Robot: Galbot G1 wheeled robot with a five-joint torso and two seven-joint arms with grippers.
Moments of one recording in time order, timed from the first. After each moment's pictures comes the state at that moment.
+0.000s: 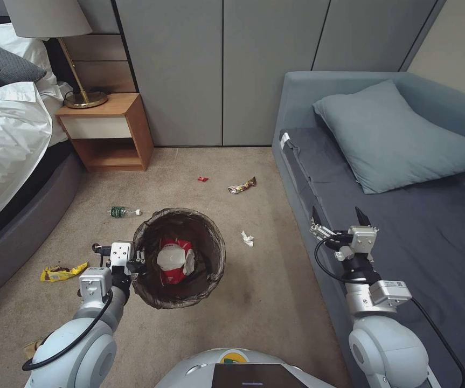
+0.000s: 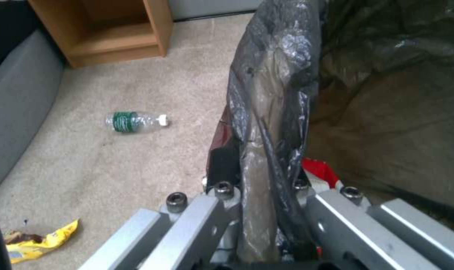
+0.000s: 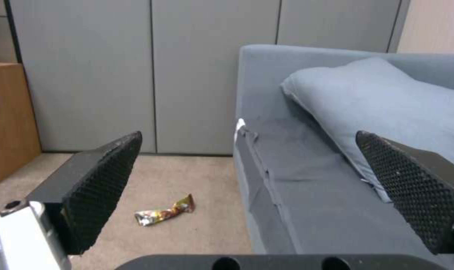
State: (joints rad) left arm 1.73 -1.28 -0.62 -2.50 -0.31 0.66 -0.23; right arm -1.70 1.34 0.60 2.37 0.15 -0.04 0.18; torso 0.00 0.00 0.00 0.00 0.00
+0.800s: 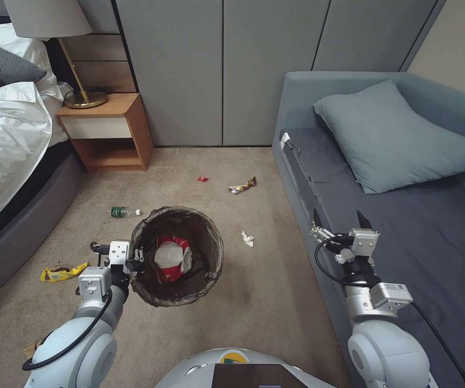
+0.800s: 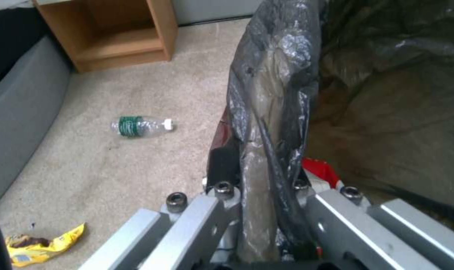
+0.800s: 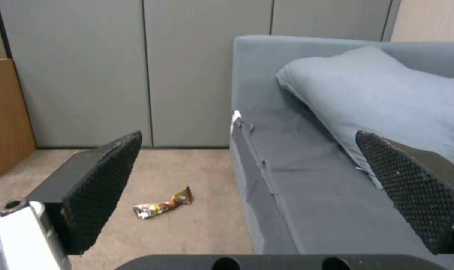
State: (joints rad) left arm 1.72 -1.29 -0.62 -2.50 -0.29 0.66 -0.23; right arm -1.72 1.35 0.59 2.39 0.15 -0.08 0.21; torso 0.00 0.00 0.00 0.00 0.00
